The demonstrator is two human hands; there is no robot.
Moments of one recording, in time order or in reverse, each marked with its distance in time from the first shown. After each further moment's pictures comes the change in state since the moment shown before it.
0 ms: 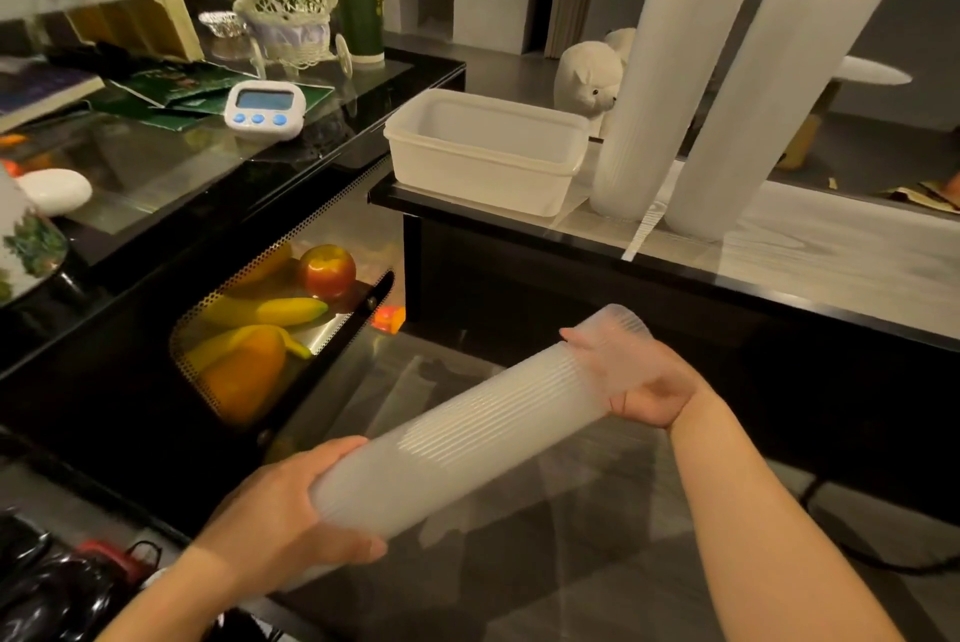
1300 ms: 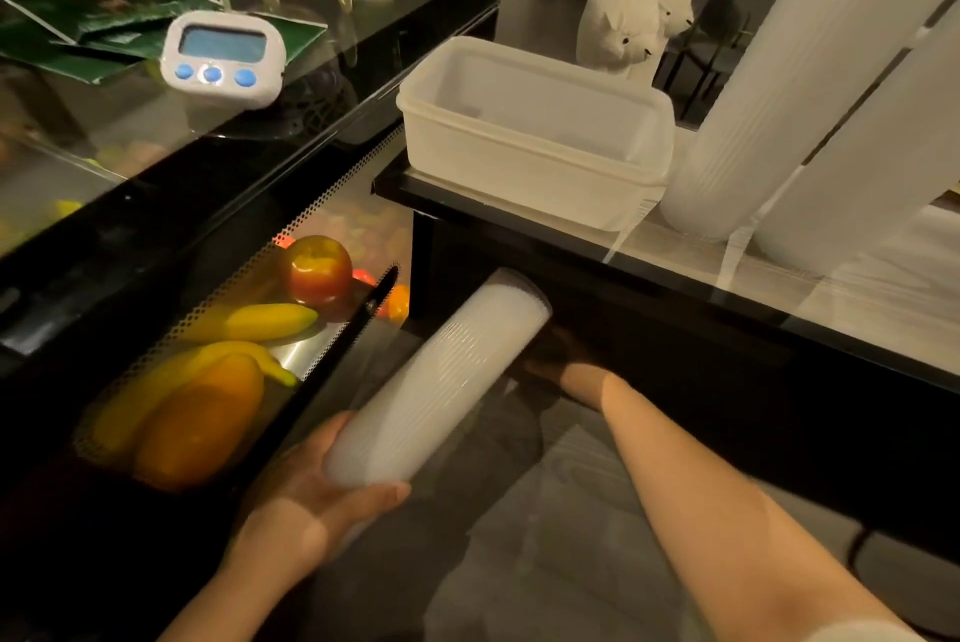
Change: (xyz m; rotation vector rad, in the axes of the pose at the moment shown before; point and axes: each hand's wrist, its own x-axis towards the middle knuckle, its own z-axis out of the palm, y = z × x) left_hand 0.104 -0.024 0.009 -0.174 0.178 -0.270; right_hand 0.183 0.031 -0.003 -1.000 0.411 0.143
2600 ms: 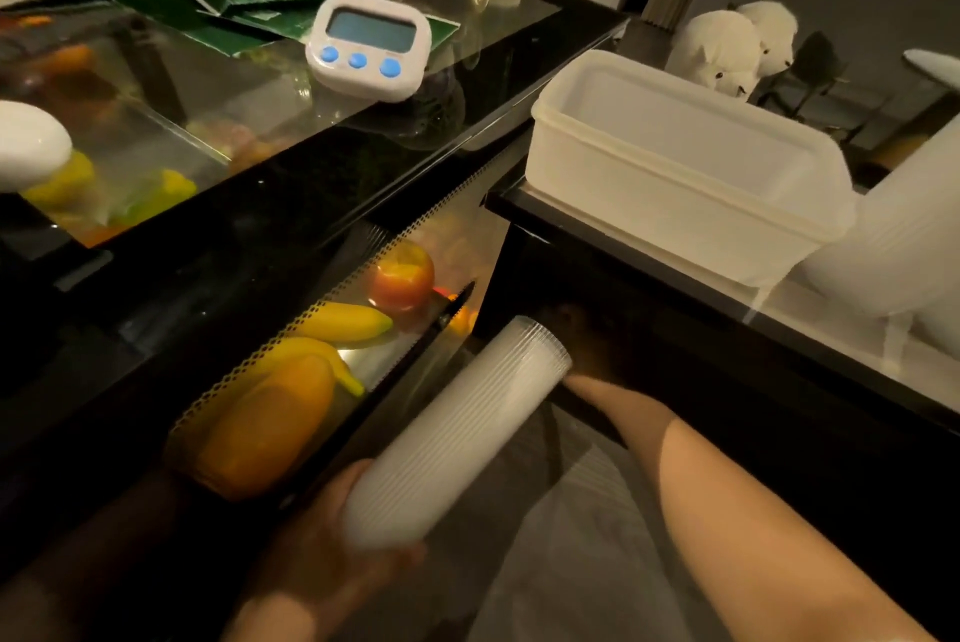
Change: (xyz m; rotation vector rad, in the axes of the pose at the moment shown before) left_hand 0.016 -0.080 0.016 -0.067 0.079 -0.025; right_hand 0.006 -0.091 0.040 -0.093 0.155 -0.290
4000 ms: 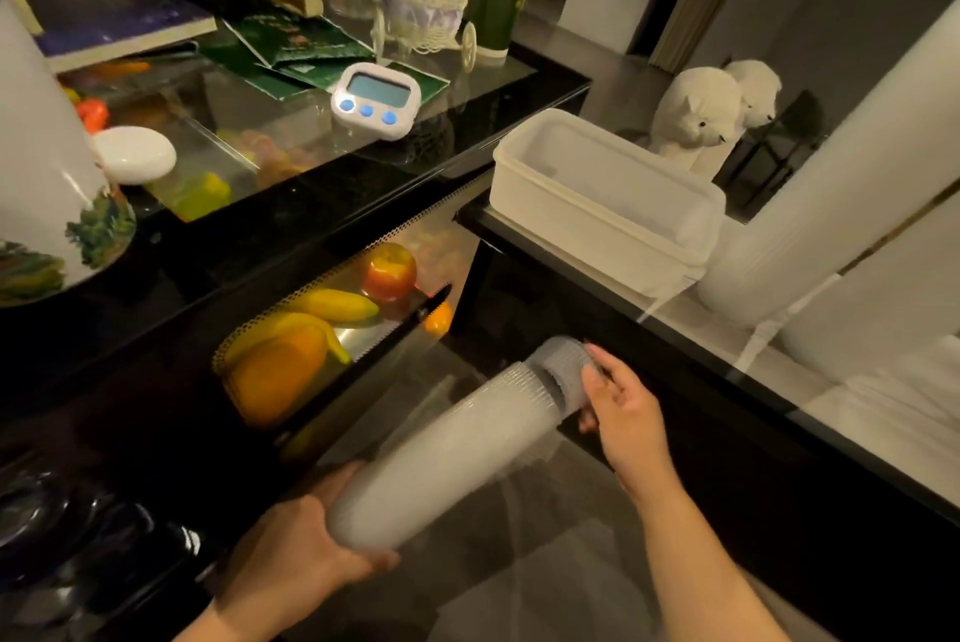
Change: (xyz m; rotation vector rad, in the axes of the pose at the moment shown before) left_hand -0.076 0.039 -0.008 0.170 -0.014 -0.027; right_hand -0.128 0.024 -0.078 0.512 0.070 -0.132
